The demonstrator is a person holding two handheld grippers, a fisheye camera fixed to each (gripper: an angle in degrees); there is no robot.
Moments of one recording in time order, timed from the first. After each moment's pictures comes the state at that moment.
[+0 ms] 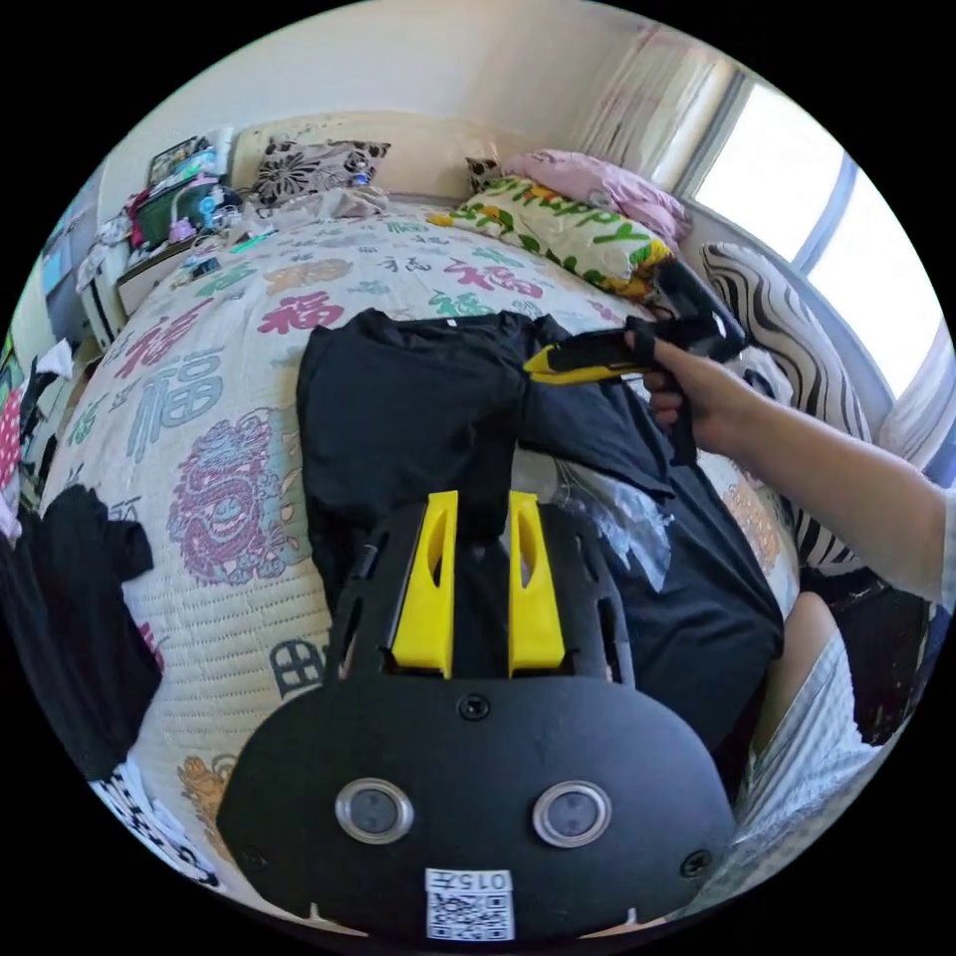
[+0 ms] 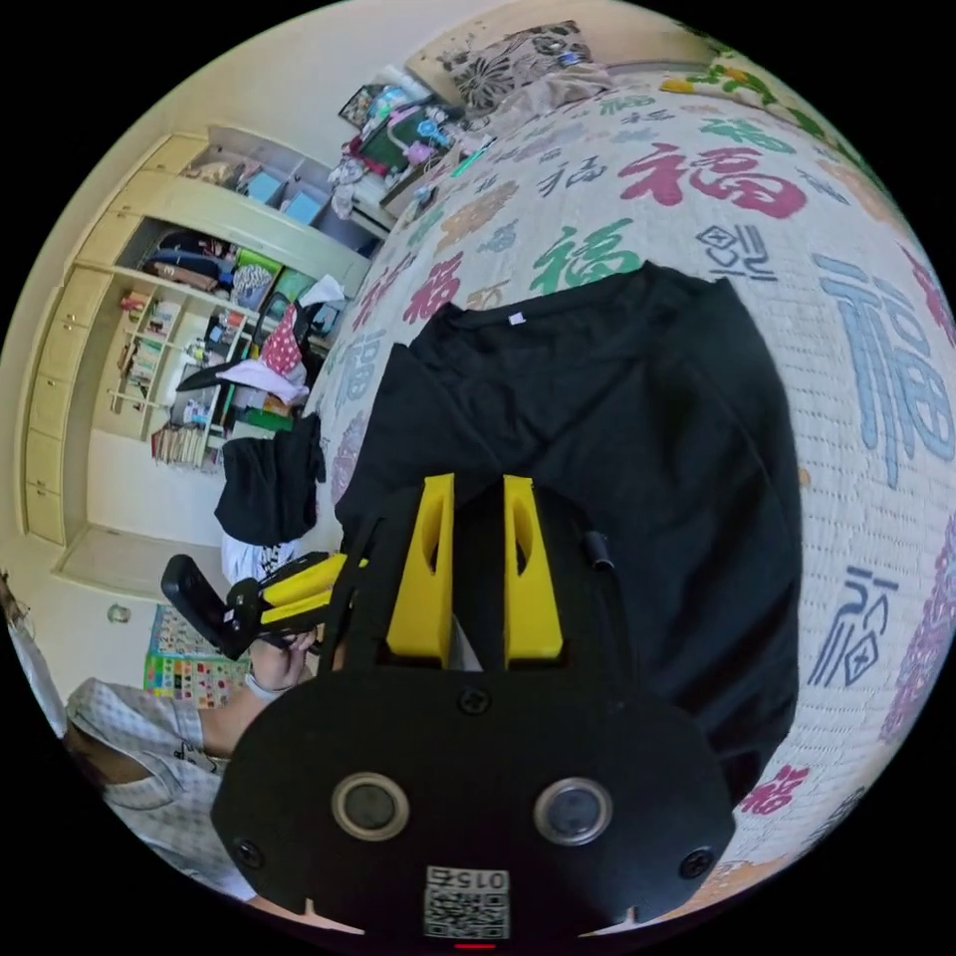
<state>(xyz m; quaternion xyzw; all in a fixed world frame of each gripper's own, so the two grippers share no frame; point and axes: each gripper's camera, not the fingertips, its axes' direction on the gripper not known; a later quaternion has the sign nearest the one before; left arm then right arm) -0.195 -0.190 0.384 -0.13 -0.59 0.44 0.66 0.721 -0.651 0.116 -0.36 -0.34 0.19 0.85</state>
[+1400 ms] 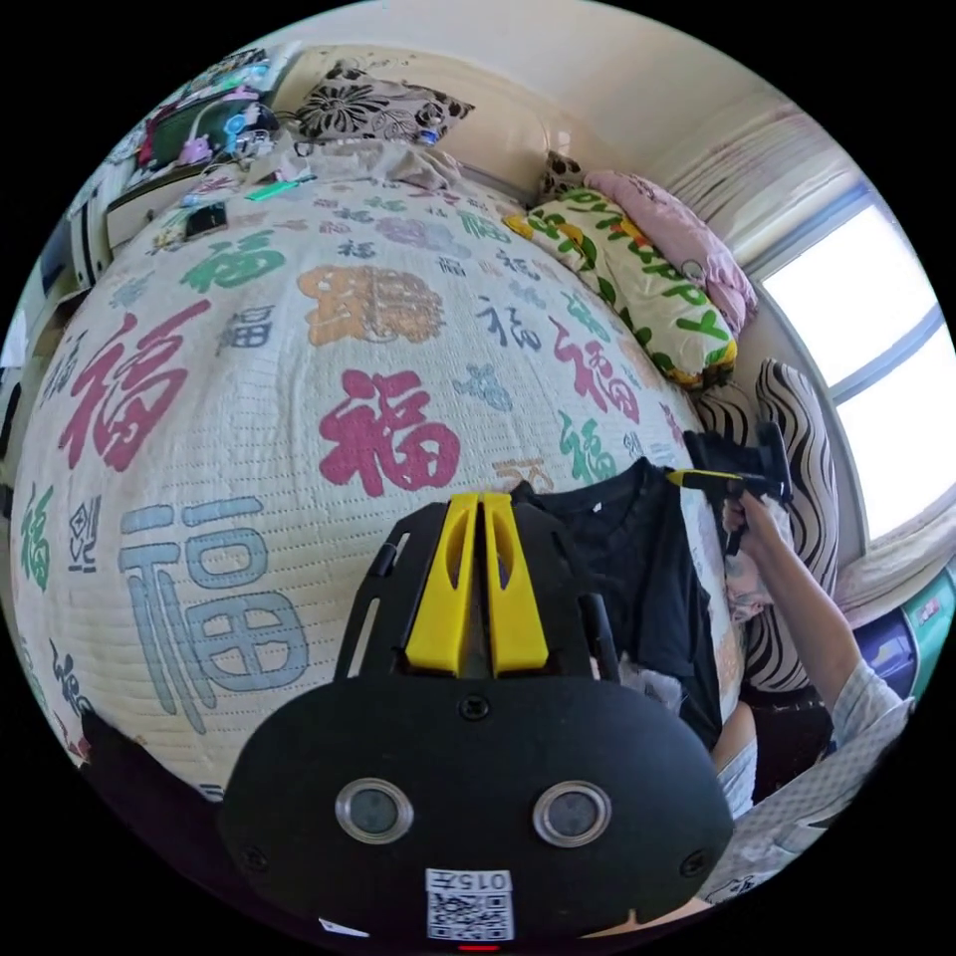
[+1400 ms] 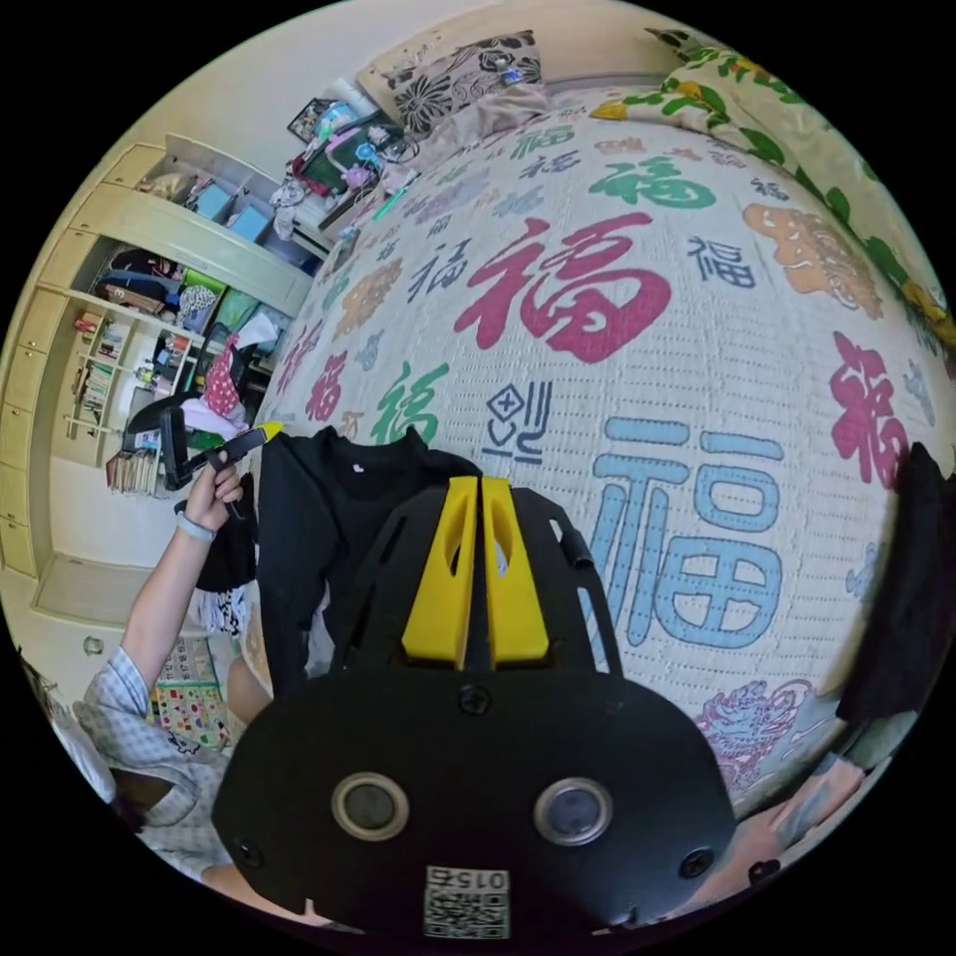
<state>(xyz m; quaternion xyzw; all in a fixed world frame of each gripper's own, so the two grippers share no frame) -0.169 -0.581 0.472 -0.12 -0.56 0.34 0.74 0.896 -0.753 0.141 -0.40 -0.27 0.16 0.86</state>
